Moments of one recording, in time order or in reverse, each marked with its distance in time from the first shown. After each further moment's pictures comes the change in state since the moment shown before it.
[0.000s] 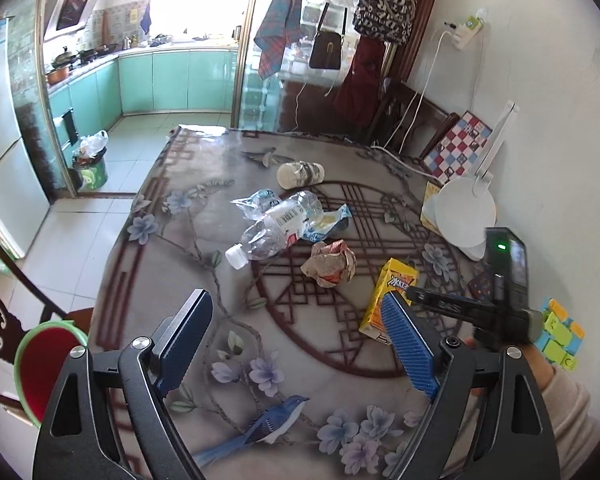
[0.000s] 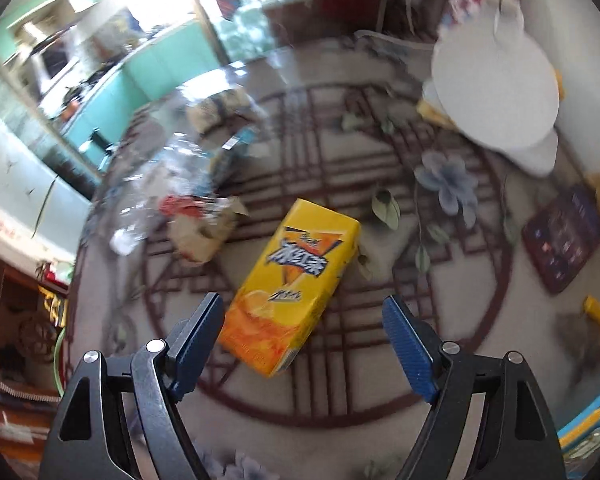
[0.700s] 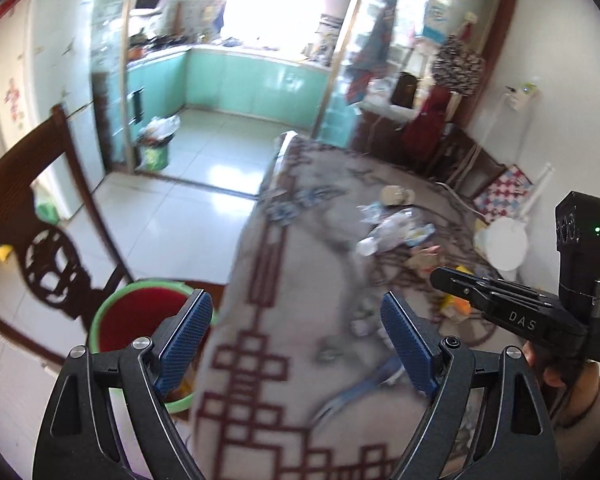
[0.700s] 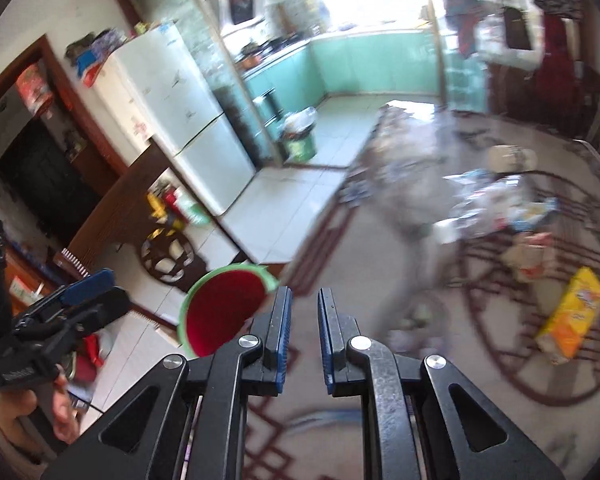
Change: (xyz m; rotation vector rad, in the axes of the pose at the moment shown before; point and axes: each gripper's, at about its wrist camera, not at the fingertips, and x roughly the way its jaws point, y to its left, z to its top) left arm -0.110 0.159 -0.040 -0.152 -0.088 0.082; right arm -0.123 0.271 -0.113 -0.450 -0.145 0.359
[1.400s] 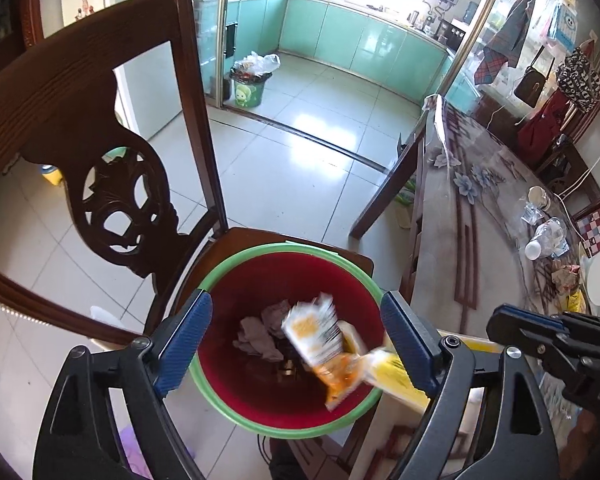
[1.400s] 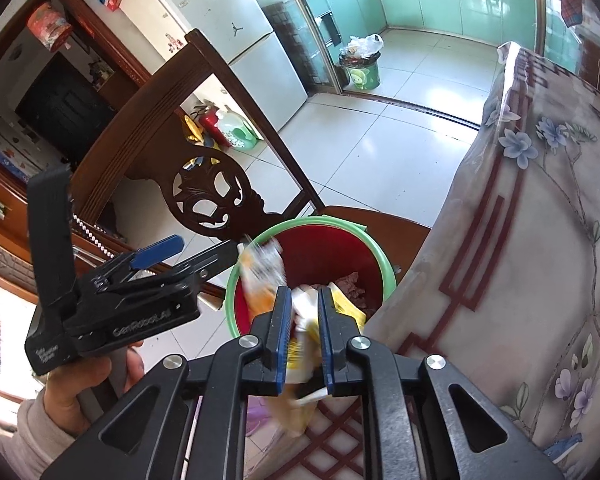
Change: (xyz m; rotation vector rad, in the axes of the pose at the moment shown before) left arm 0.083 0.212 -0.033 -0.224 0.171 0.252; right arm 0.209 0.177 -0.009 -0.128 0.316 0.202
